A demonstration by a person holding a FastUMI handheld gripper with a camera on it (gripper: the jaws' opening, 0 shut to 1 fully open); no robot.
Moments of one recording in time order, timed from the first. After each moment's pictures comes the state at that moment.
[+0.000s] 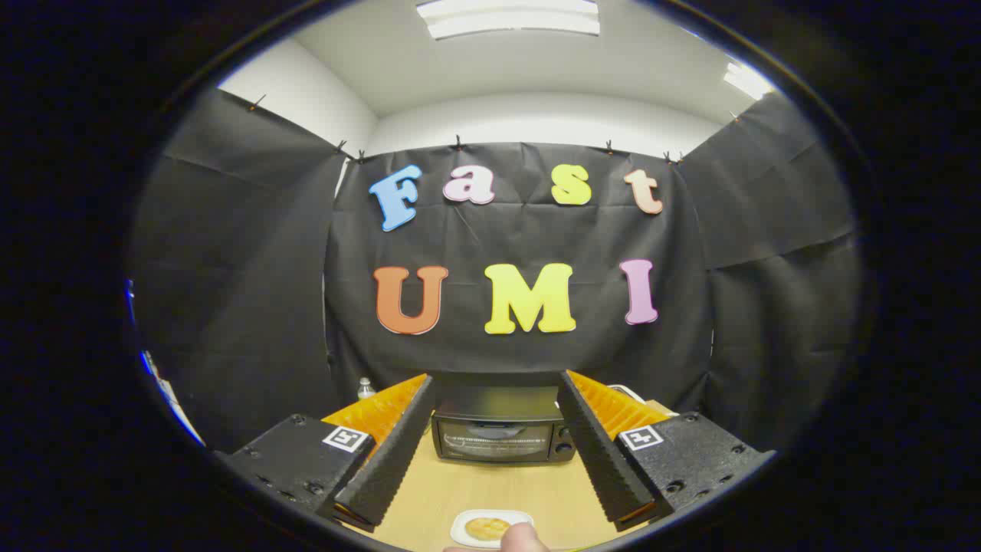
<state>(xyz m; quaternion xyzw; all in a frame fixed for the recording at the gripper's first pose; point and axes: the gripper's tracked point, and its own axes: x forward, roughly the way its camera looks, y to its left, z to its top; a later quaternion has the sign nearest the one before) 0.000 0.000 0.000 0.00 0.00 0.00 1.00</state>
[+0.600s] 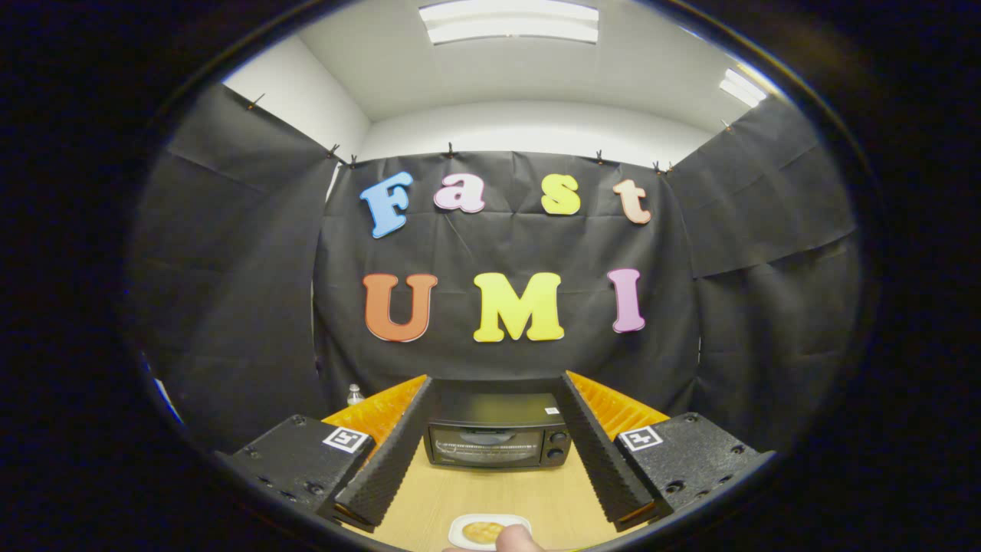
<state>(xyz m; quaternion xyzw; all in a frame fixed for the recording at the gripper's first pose) -0.003 0.005 0.000 0.01 -0.01 -0.01 1.00</state>
